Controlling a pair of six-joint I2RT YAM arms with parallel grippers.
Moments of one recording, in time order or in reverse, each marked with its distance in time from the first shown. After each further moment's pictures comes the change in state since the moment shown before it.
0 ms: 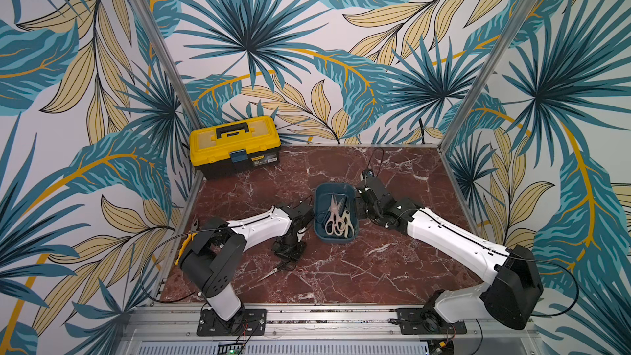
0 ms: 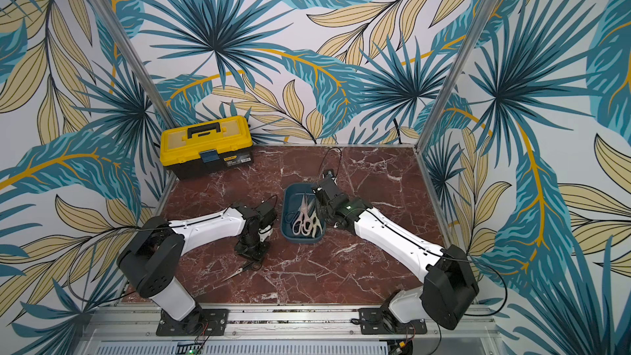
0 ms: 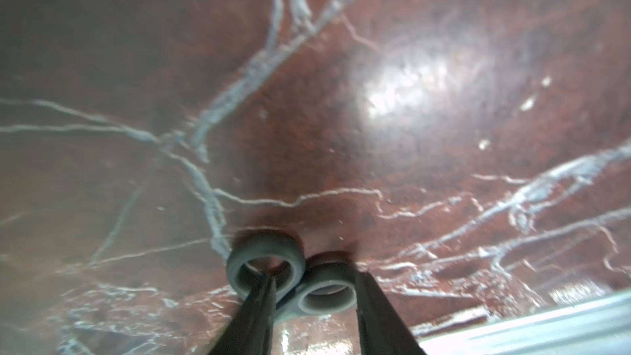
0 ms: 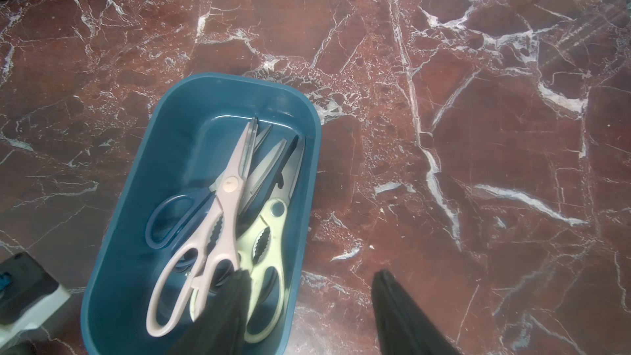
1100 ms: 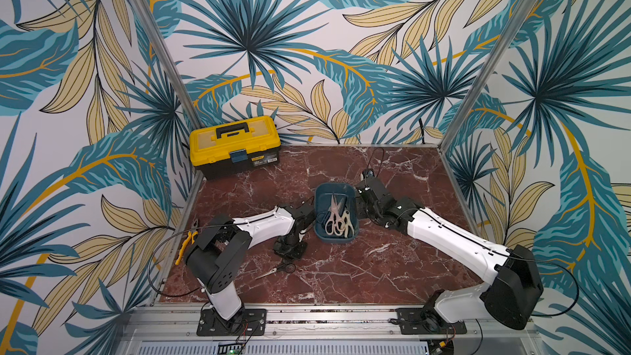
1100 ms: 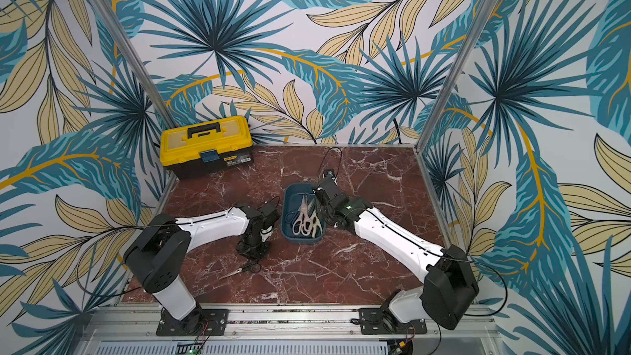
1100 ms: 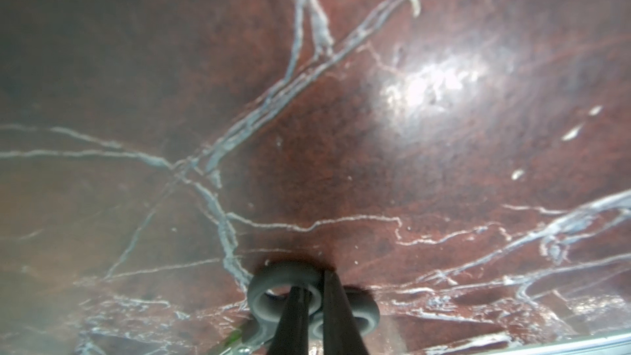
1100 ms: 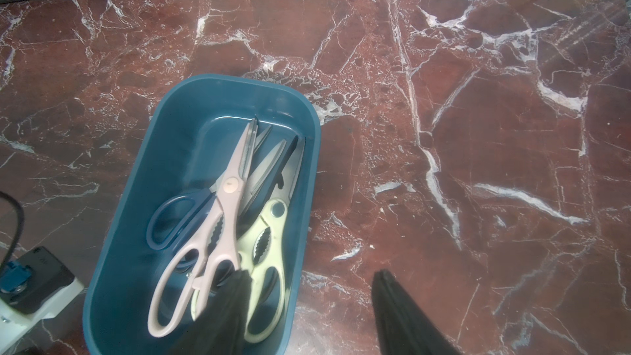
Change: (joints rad) left arm 0.004 0.040 0.013 0.013 -0.074 -0.010; right arm 0.000 0.000 0.002 -0.003 0.001 0.008
